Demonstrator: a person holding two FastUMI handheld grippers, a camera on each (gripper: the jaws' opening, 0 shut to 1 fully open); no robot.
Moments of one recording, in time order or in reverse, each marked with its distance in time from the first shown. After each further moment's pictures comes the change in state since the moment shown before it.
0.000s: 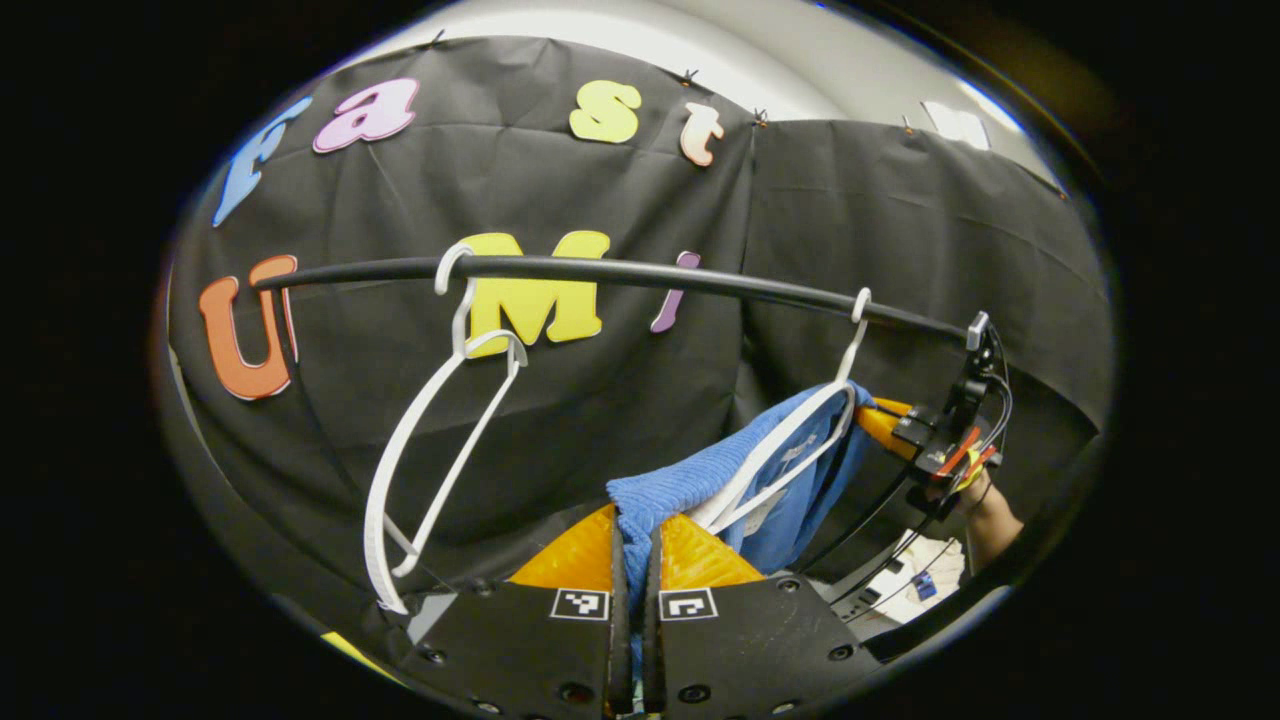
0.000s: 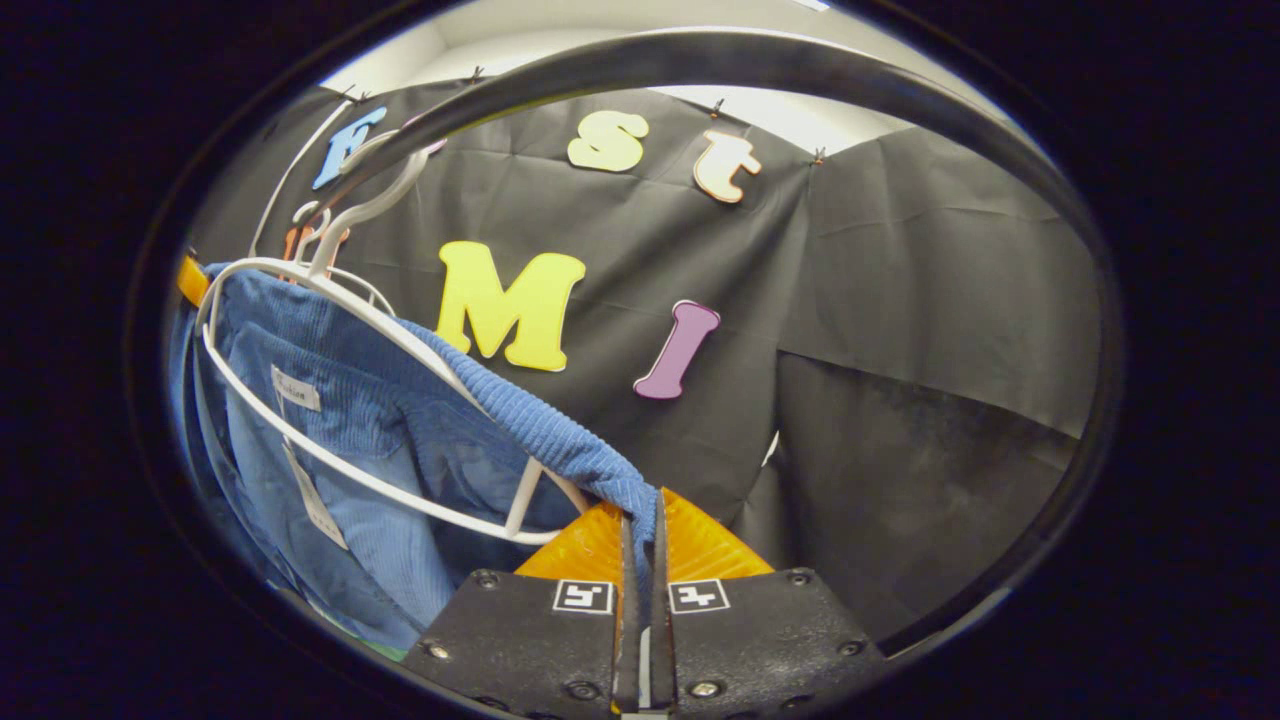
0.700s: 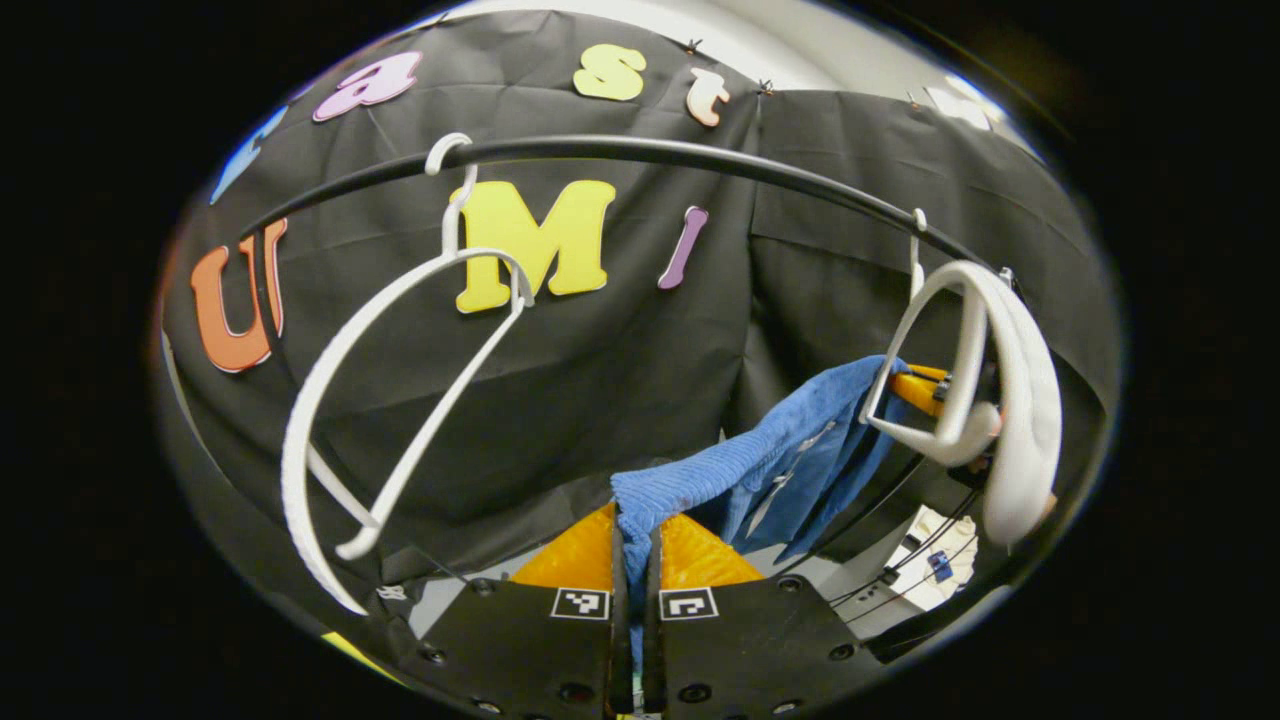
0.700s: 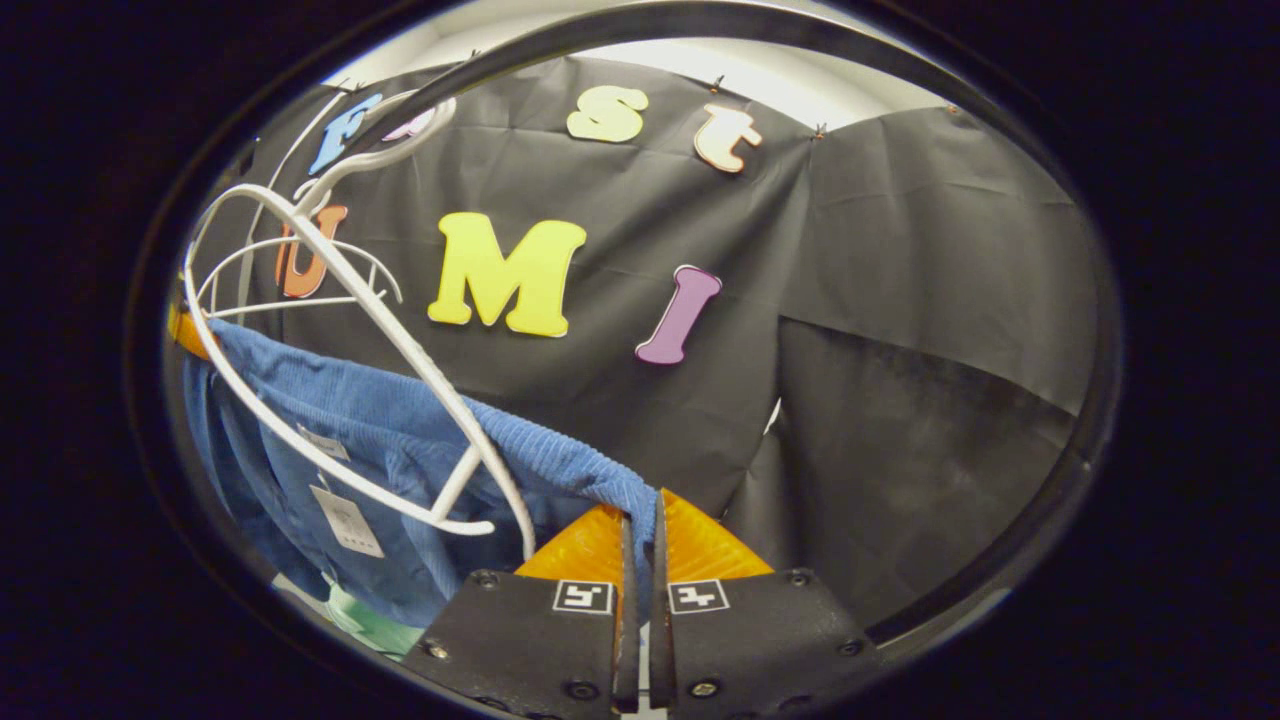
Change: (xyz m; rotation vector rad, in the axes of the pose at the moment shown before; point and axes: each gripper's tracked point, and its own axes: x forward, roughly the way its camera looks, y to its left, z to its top) left arm 0.040 0.013 -0.053 -0.027 0.089 -0.011; right arm -0.014 0.007 -0.034 0.017 0.107 -0.009
